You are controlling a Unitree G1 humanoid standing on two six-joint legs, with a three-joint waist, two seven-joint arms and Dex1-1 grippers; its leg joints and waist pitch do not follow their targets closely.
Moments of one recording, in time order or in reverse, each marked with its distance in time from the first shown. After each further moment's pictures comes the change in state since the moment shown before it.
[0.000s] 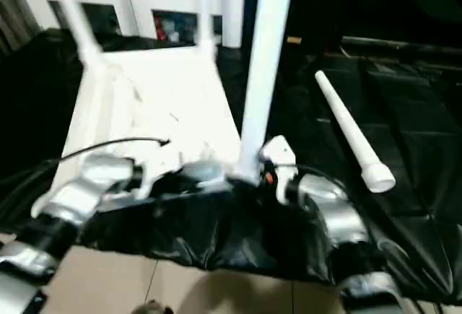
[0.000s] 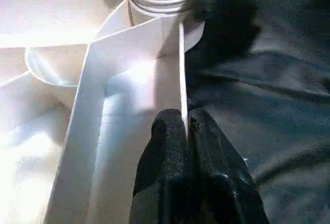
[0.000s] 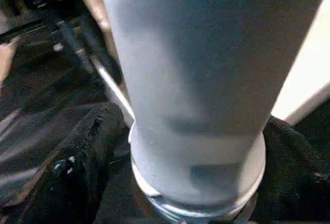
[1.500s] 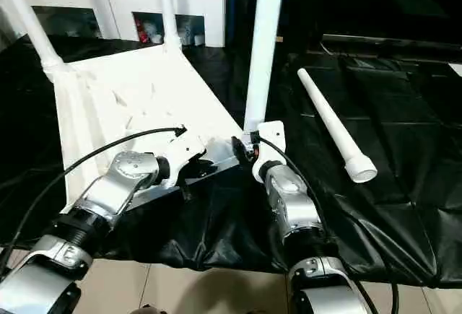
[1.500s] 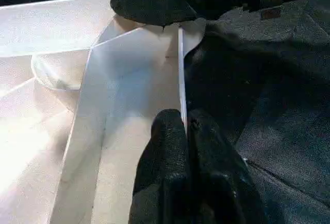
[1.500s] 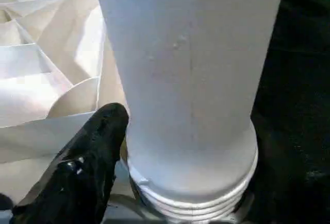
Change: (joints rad) left arm -0.057 -0.200 0.039 0.037 0.102 0.190 0.391; right arm -0.133 0.354 -0.203 0.210 -0.105 -0.013 -0.777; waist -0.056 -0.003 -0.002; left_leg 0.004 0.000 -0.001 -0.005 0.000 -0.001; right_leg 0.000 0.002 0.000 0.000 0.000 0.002
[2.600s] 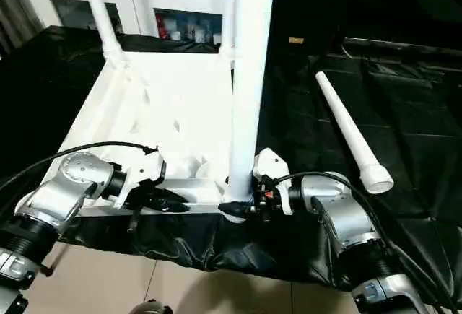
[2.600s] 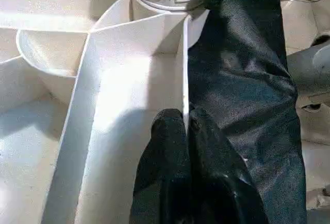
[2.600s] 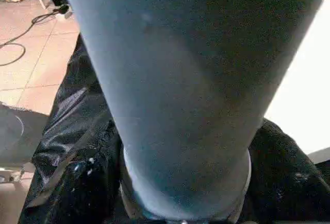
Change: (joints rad) left arm 0.081 0.257 -0.032 -0.091 -0.146 -0.109 -0.536; right arm 0.131 -0.383 0.267 -0.305 0.080 0.064 0.909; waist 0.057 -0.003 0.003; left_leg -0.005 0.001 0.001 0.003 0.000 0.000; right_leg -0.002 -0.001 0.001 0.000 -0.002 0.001
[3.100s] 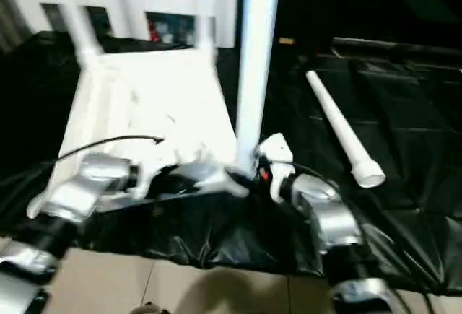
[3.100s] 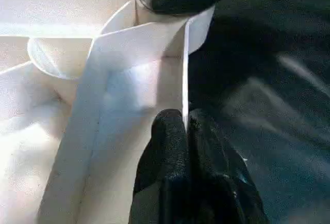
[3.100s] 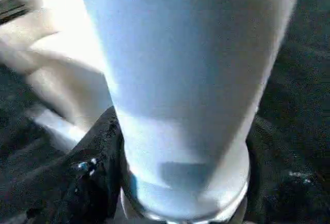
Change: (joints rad) left arm -0.045 -0.174 0.045 0.056 0.069 0.118 0.350; right arm -0.015 0.260 -0.193 0.097 -0.050 0.056 -0.617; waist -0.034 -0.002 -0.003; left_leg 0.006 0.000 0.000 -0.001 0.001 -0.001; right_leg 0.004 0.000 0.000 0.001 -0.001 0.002
